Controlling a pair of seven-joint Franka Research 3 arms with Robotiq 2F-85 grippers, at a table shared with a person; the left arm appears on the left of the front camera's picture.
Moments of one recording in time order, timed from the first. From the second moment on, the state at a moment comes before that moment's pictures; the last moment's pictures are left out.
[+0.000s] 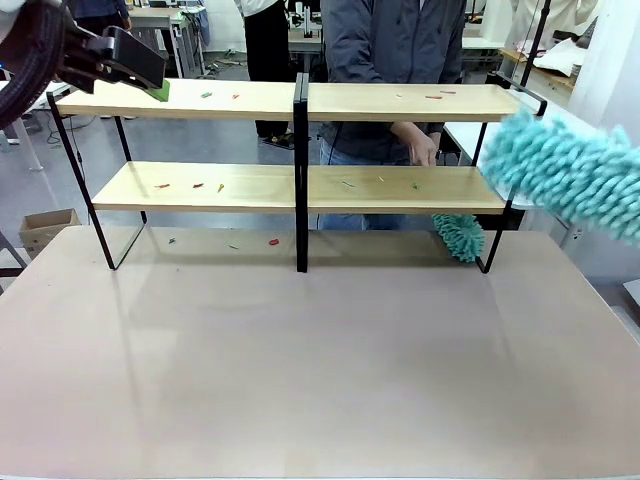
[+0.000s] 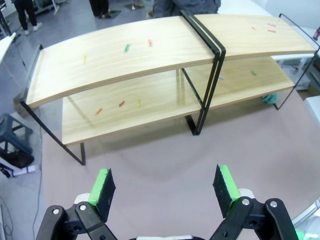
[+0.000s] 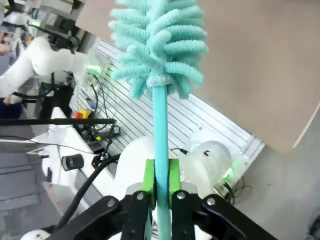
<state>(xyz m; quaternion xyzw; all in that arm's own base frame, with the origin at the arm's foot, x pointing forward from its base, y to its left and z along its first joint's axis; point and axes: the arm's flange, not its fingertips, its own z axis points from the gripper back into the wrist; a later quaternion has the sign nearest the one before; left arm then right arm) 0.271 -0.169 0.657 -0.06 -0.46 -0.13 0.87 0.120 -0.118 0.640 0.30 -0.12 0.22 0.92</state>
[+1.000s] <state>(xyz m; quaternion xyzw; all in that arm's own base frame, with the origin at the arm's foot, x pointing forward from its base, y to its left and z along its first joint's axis) 0.271 -0.169 0.657 -0.06 -0.46 -0.13 0.87 0.138 -0.106 0.646 0.29 -0.12 0.26 0.91</state>
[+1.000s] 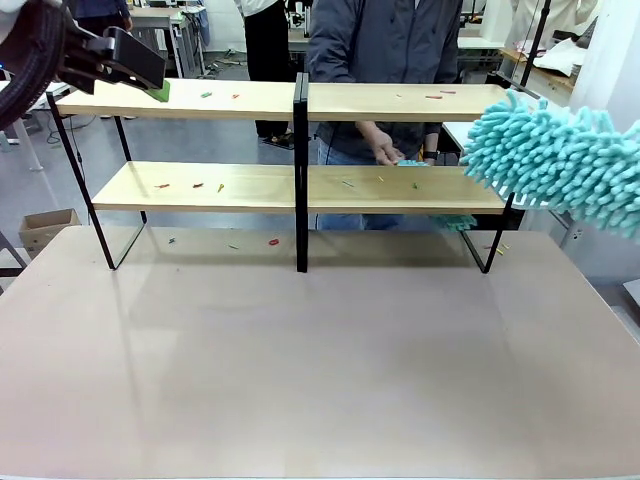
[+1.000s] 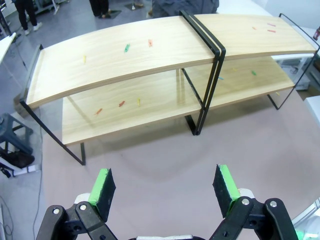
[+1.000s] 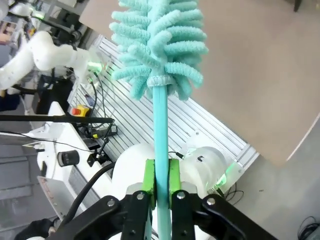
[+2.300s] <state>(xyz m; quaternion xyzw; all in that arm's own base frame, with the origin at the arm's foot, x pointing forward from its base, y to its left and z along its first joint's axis) 0.271 -0.169 0.656 -0.06 -0.46 -0.13 0.87 0.321 0.057 0.574 0.25 -0.09 0.28 0.92</state>
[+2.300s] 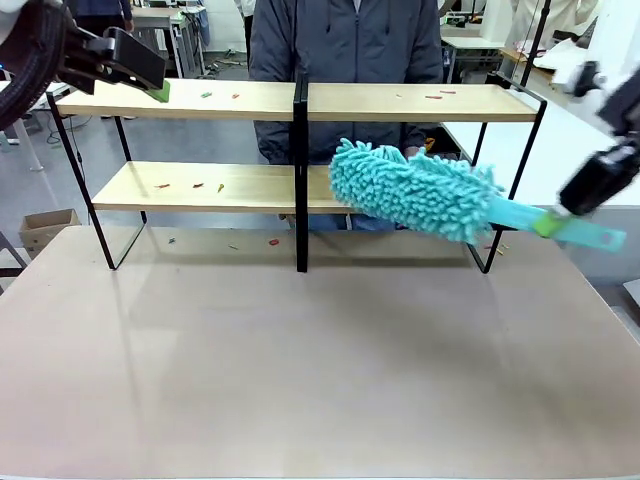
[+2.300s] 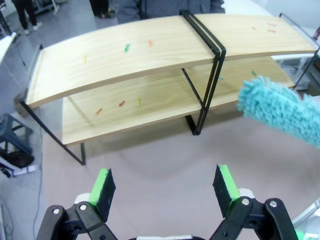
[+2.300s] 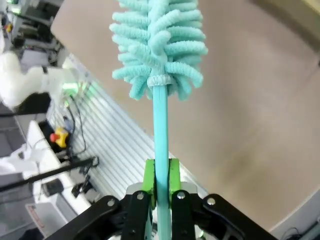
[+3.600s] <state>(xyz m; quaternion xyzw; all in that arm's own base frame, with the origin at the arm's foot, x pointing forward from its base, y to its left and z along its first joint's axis) 0.271 -0.169 0.656 -0.06 -0.46 -0.13 0.87 0.441 0.090 0.501 0.25 -0.11 0.09 0.96</state>
